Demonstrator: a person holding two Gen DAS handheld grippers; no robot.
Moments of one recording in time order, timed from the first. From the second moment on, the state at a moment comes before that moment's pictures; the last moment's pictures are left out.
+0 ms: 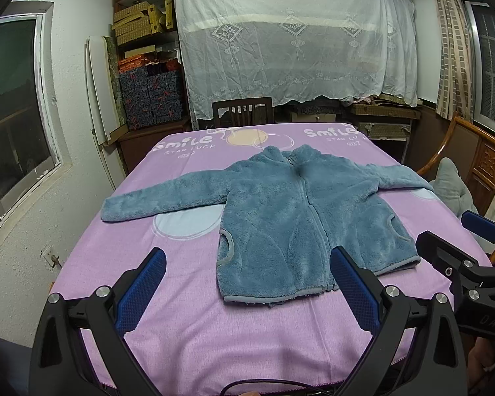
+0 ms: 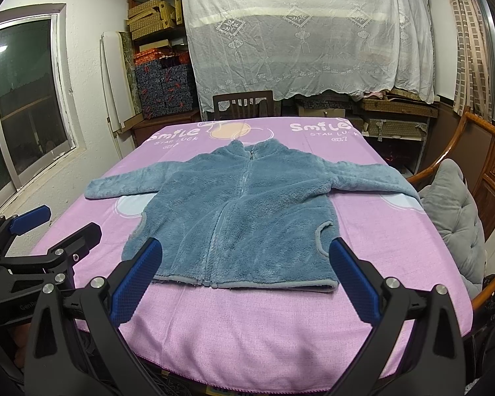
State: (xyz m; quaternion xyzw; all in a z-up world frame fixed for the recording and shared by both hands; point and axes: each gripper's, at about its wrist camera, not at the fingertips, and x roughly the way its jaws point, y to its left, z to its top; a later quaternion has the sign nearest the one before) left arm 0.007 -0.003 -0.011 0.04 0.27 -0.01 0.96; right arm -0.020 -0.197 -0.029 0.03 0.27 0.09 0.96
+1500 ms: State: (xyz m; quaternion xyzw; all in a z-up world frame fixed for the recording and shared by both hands) left arm 0.003 -0.002 -0.028 0.04 0.29 -0.02 0.96; right arm -0.022 -0.193 -0.041 0.03 0.28 0.09 0.96
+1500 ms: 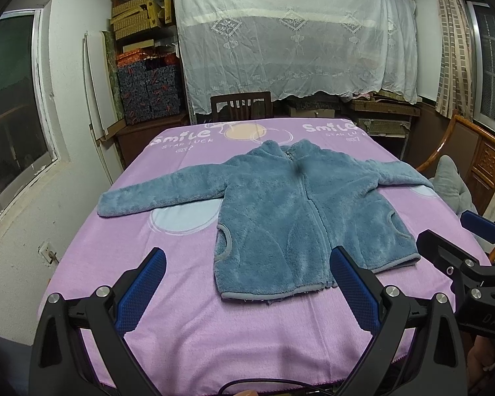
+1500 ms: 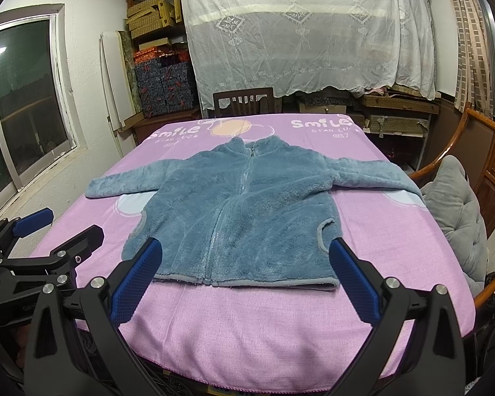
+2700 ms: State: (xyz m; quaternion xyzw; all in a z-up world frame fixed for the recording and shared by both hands) left arm 0.125 0.047 -0.118 -0.05 0.45 -0.07 0.89; right arm 0.060 -0.304 -0.129 0.15 0.40 0.09 0.90
